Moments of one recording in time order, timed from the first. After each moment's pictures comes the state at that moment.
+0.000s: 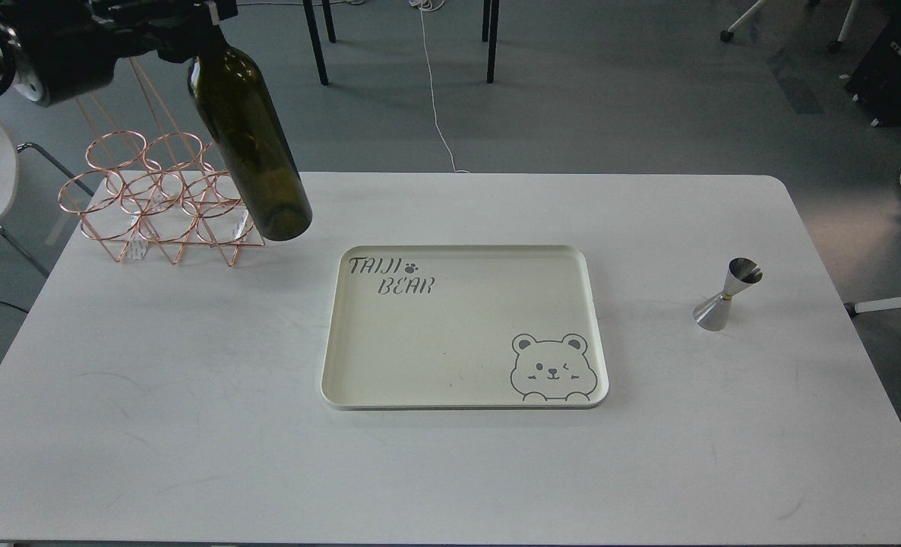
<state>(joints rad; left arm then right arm) -1.00 0.95 -0.77 -1.31 1.61 -0.33 -0.23 0.97 -0.74 0.51 0.53 -0.18 0.33 0.49</state>
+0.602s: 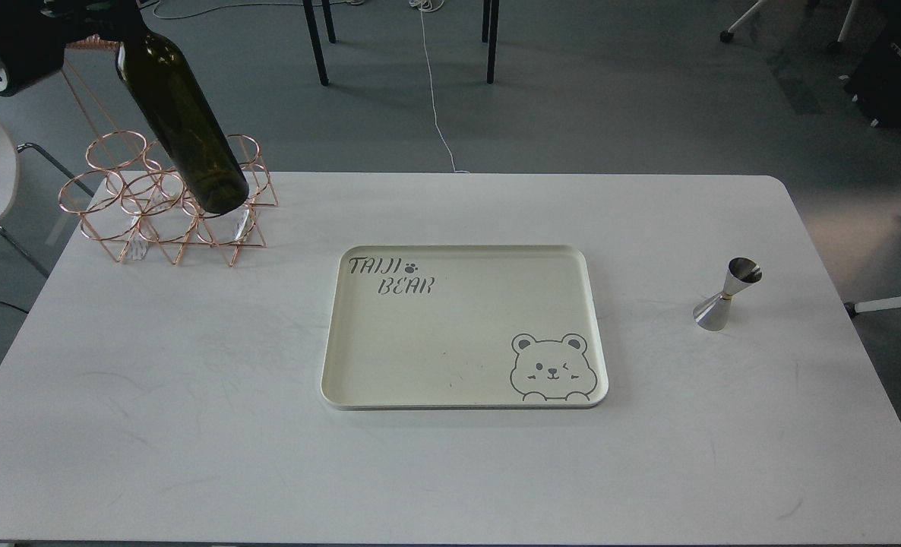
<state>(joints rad) -1.02 0.83 -0.67 -0.97 1.69 -0.19 -0.26 0.97 -0.74 0.51 0.53 -0.18 0.33 0.49</state>
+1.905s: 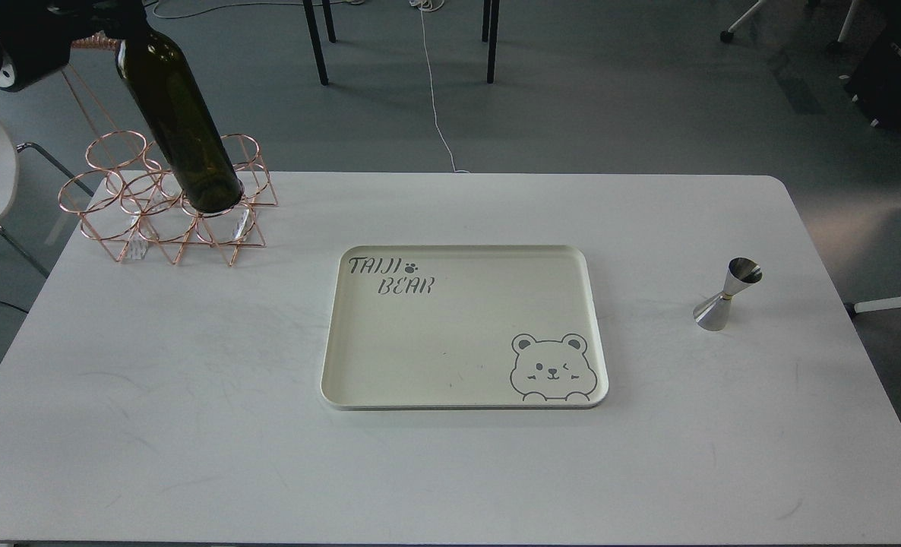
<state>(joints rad) -1.07 0.81 -0.63 -0.95 1.67 -0.19 -0.28 0.97 -0.75 0.51 0.53 -0.18 0.33 0.49</state>
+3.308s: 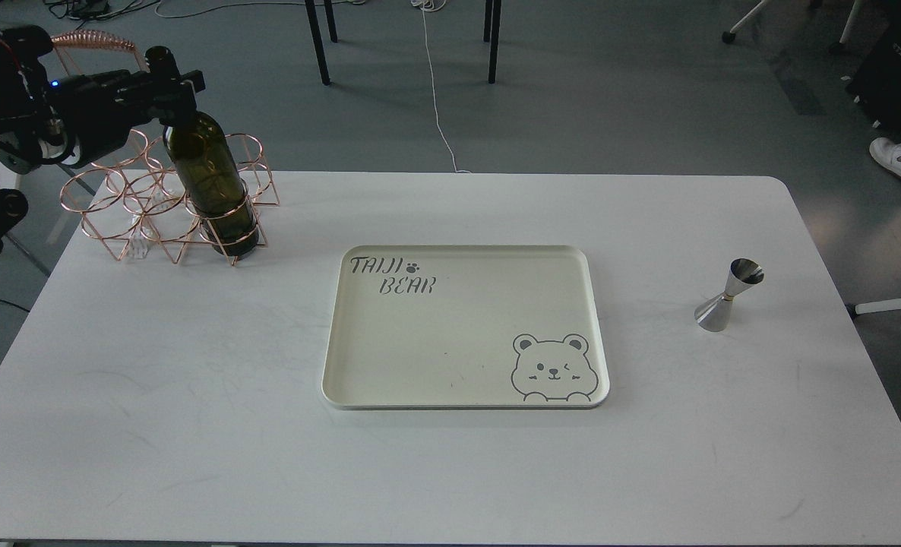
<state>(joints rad) -1.00 0.76 -0.48 -0.93 1.63 -0.12 -0.28 0.96 -0.75 0.52 0.53 -0.18 0.33 0.49</state>
